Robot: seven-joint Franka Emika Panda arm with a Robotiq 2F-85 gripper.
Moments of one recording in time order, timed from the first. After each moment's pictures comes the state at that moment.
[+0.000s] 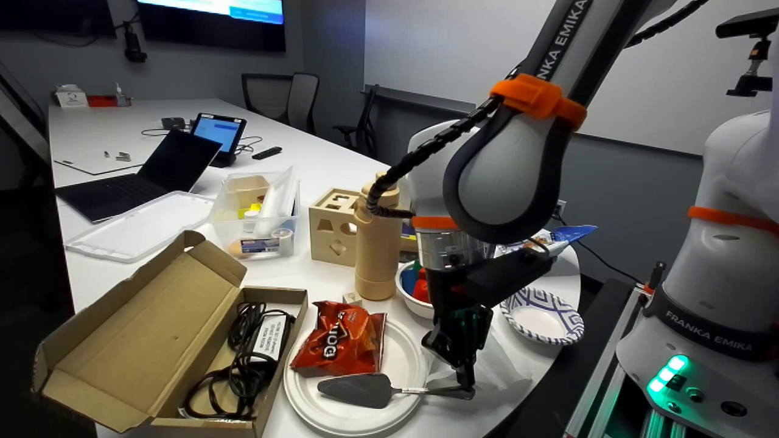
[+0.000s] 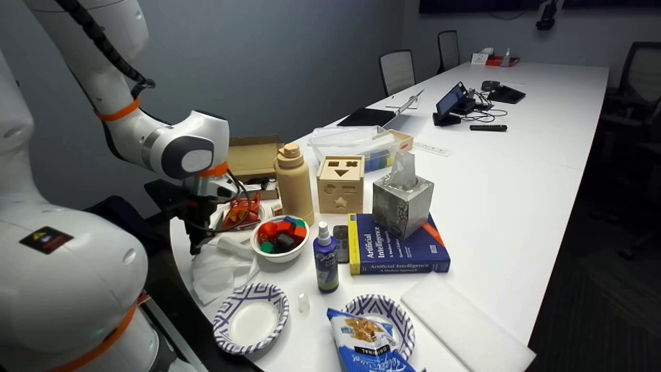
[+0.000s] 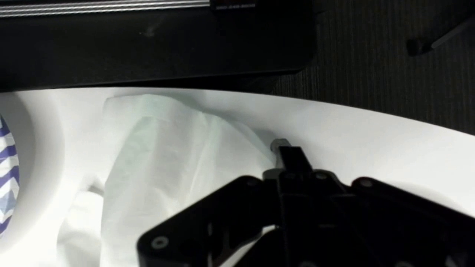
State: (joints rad) arm 0.36 0.10 0.39 -2.74 0.48 2.57 0.37
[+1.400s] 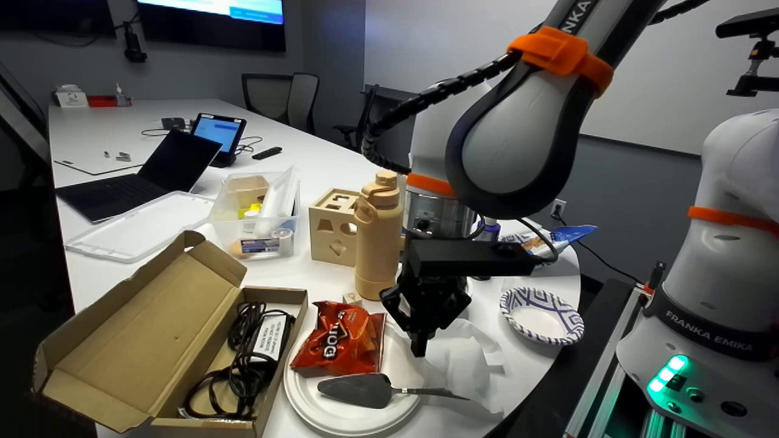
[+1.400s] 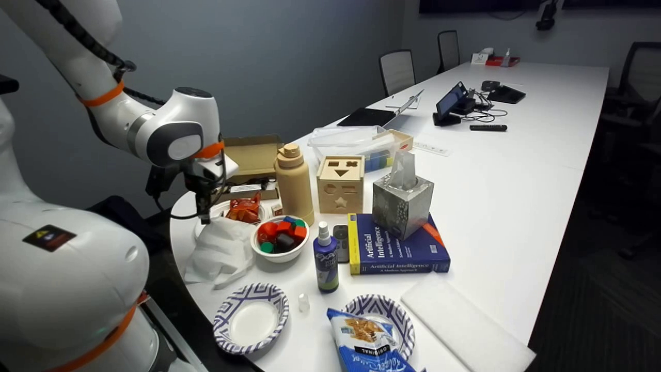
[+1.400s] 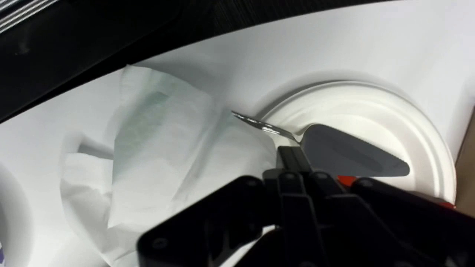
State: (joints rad) arm 0.39 0.00 0.41 -2.74 0.57 2.75 0.78
